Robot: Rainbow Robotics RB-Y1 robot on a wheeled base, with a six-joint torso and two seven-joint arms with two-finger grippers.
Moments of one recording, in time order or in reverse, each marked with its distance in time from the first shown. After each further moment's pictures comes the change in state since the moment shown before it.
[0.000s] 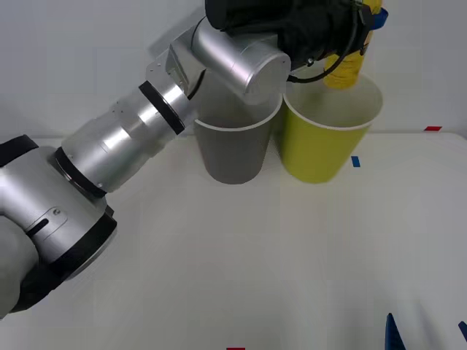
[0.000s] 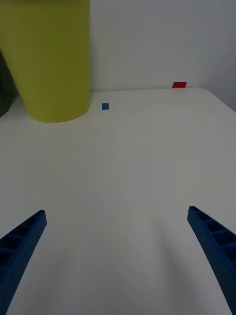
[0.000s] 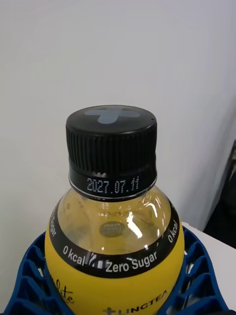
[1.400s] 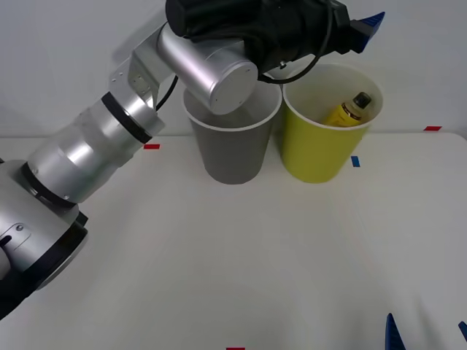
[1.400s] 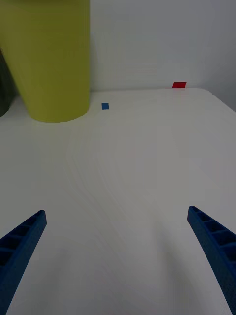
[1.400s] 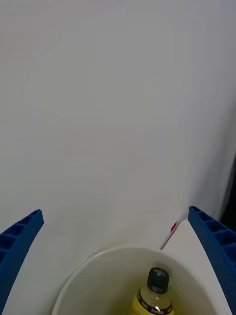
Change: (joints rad) right arm 0.000 0.000 0.000 0.000 0.000 0.000 0.000; left arm 0.134 0.138 0.043 -0.270 -0.044 0.068 -0.008
